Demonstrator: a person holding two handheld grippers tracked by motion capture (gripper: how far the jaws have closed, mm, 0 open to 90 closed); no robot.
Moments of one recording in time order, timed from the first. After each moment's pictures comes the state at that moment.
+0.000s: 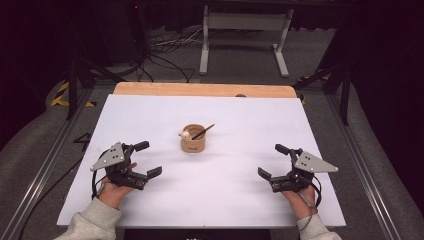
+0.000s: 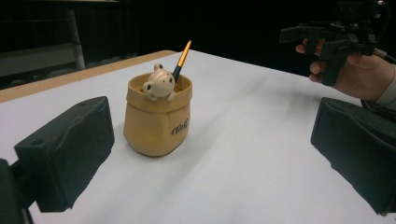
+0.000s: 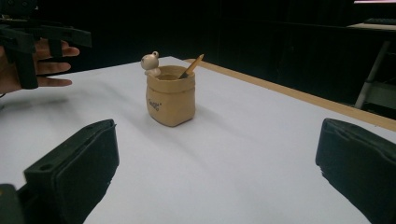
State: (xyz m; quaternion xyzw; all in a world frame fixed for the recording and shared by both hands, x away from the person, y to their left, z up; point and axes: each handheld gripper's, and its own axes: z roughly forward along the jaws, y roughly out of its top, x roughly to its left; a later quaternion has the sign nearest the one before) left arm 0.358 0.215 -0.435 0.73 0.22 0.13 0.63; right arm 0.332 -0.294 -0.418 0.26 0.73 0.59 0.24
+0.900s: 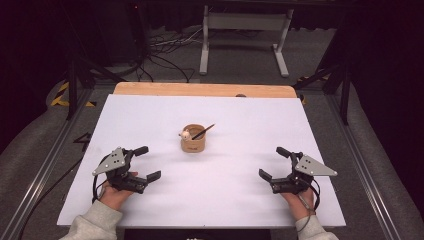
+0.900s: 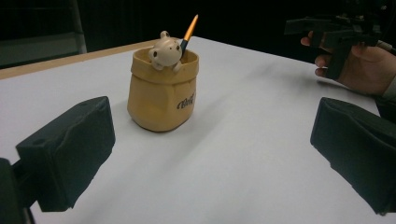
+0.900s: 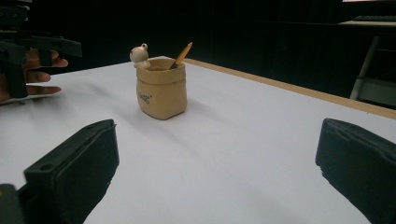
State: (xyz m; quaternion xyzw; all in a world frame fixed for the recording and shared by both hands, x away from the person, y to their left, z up) left arm 0.358 0.219 -0.454 0.74 0.23 0.13 0.62; right arm 0.334 -0.301 -0.438 0.28 0.71 0.59 0.25
